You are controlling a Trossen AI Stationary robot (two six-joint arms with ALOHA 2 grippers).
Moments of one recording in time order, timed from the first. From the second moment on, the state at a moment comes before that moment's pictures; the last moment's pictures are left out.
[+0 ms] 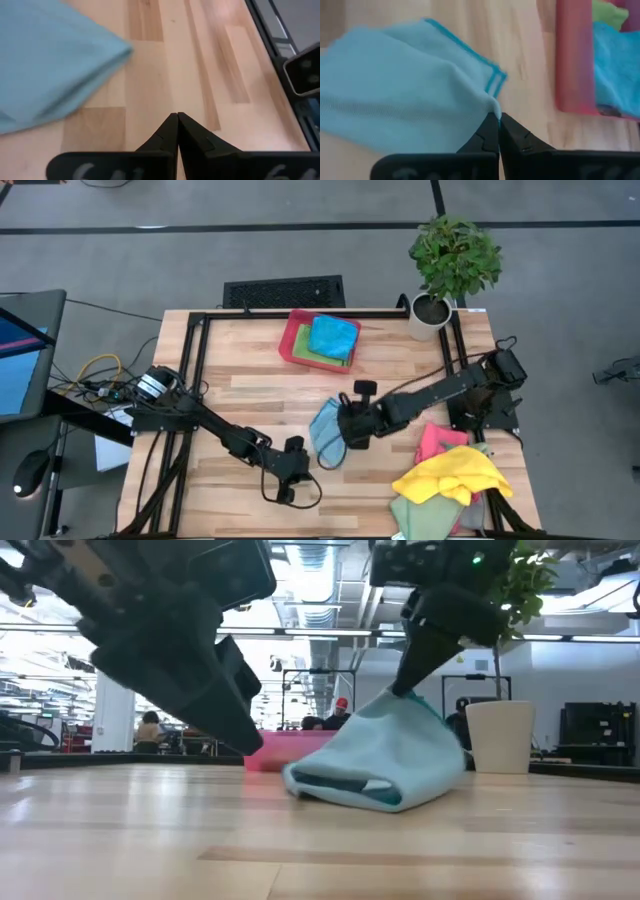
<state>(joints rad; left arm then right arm) -0.49 1.84 0.91 0.22 -0.10 -0.43 0.30 1.74 1.23 -0.72 0.50 0.21</state>
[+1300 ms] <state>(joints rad) -0.57 1.84 0.91 0.15 -0.15 -0.51 -0.01 1.94 1.26 -0.23 0.12 -0.12</state>
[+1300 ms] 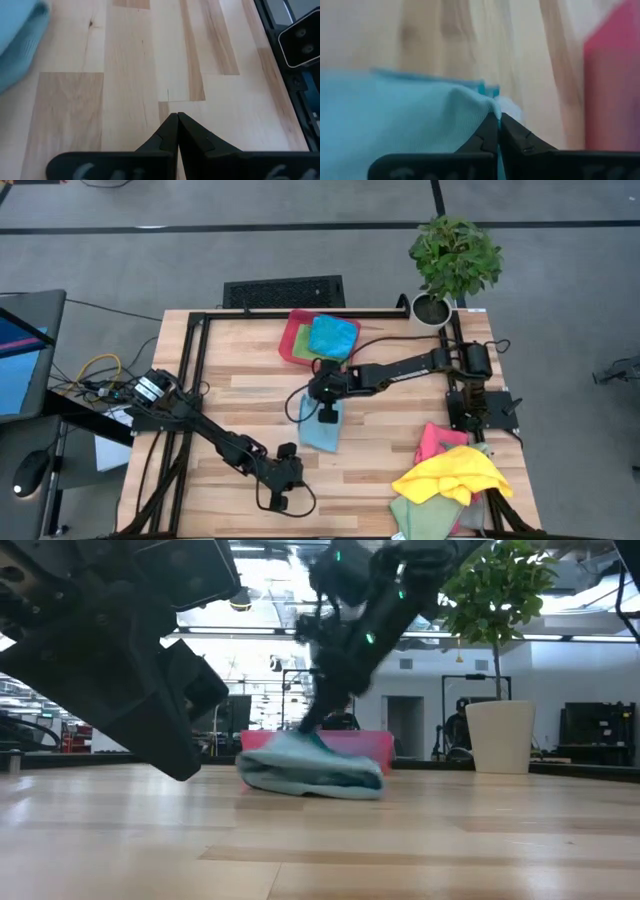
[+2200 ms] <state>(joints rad) -0.62 1.81 0.91 0.13 -0.23 -0.57 -0.07 1.86 1.37 -0.37 0.07 -0.06</state>
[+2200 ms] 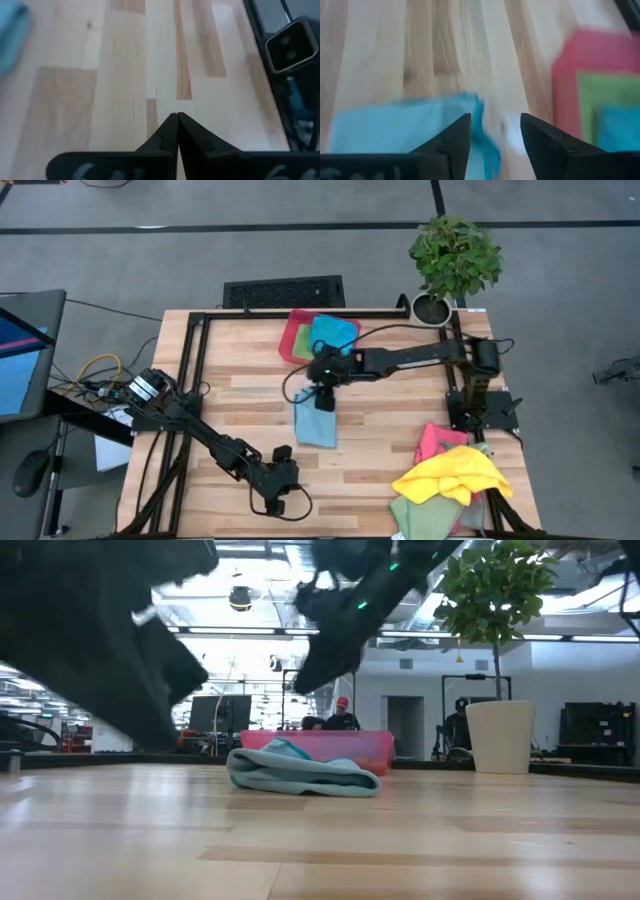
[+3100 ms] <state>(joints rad) -0.24 1.57 0.69 0.26 -0.31 -0.03 0.30 1.76 0.94 -0.05 0.25 0.09</state>
